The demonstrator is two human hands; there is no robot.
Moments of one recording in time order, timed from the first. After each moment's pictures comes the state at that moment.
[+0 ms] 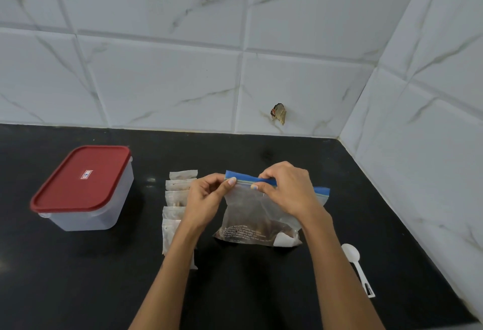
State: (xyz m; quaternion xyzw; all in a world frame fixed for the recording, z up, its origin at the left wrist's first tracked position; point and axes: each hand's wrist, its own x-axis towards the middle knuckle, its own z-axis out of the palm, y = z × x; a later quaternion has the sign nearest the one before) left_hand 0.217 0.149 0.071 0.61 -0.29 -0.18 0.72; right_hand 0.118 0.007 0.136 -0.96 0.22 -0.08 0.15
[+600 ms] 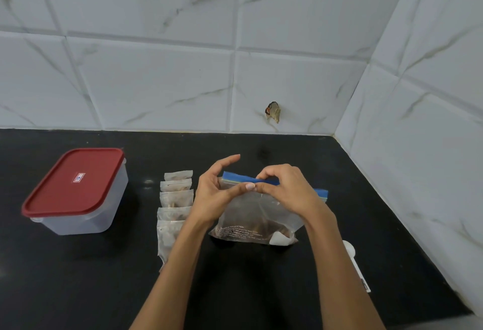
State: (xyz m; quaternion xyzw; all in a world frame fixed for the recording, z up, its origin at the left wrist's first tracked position) left_hand 0.202 0.130 0.091 0.58 -0.29 -0.24 0.72; right_hand 0.106 -0.001 0.139 -0.93 0.20 -0.08 0.30
